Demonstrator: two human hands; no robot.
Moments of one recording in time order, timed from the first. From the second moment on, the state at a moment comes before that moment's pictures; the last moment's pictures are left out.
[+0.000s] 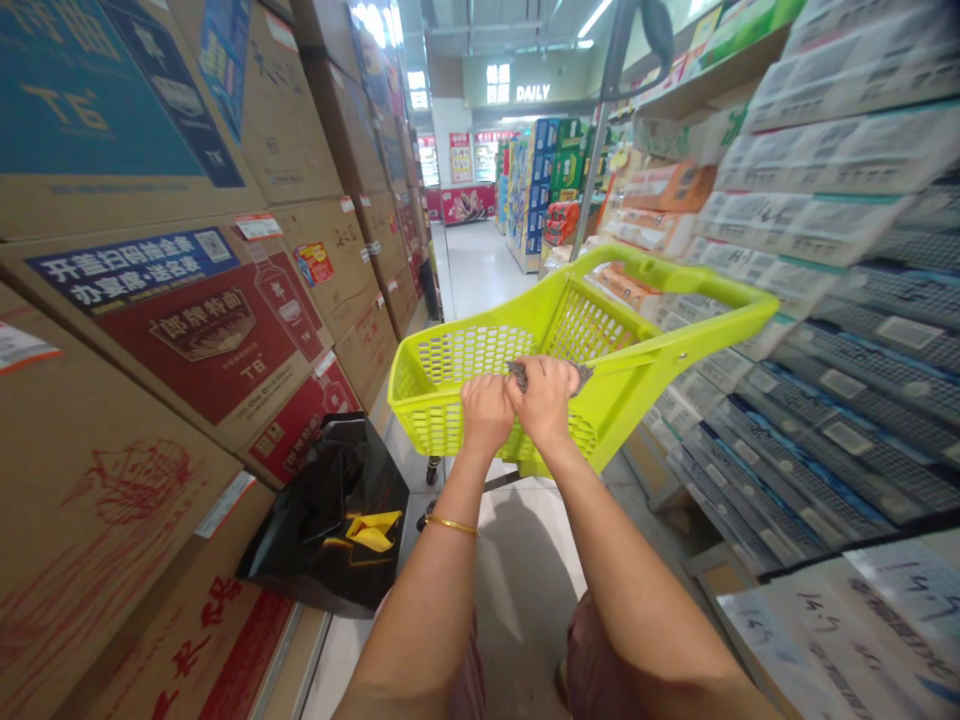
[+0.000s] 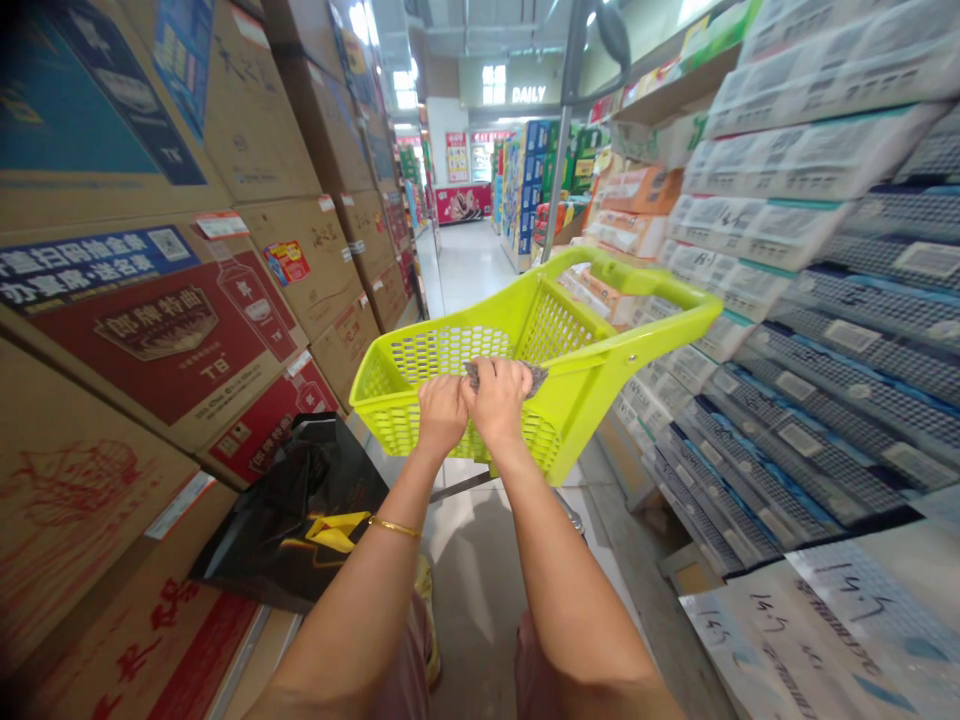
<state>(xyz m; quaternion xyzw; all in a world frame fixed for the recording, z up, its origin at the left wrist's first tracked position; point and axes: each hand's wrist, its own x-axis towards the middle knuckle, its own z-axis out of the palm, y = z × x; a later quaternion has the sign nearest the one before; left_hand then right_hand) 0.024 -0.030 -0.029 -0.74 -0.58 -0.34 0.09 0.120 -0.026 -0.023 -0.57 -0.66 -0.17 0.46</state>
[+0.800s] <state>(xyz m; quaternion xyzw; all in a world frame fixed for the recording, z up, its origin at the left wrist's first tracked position) -0.028 -0.050 -0.034 -0.72 -0.62 -0.30 0.09 0.107 -0.027 -0.025 -0.59 -0.65 -0.17 0.45</state>
